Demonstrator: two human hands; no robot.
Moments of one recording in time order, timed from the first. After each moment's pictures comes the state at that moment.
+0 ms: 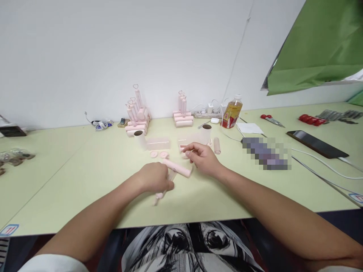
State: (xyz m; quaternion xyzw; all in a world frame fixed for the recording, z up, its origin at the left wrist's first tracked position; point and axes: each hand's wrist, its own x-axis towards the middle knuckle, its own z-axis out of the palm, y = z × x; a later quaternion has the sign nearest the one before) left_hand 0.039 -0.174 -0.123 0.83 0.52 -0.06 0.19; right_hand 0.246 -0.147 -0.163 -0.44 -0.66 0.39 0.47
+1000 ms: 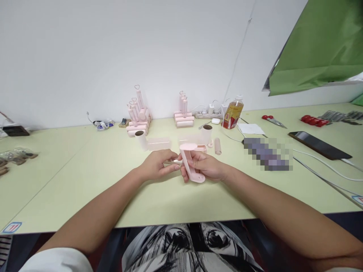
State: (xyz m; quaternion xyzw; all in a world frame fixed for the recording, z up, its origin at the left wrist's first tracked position) left_hand 0.023 -0.134 -0.146 0.92 0.26 0.27 0.15; right_hand 0.252 -0.156 -0.158 -0.18 -0.56 0.75 0.30
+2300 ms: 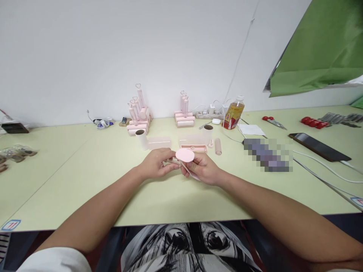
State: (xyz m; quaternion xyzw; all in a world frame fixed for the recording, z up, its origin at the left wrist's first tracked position) left_hand 0.023 -0.130 -0.150 0.92 0.22 0.30 0.13; right_hand 0.237 -0.166 -0.160 -0.23 -0.71 0.53 0.40
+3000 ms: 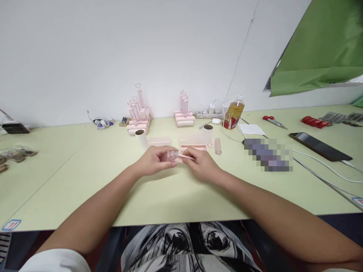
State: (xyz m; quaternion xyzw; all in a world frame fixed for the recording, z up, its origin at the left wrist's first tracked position) left_hand 0.019 -0.136 -0.134 0.83 0.33 0.31 0.31; right_hand 0.243 -0.156 -0.165 -0.45 -0.78 0.22 0.36
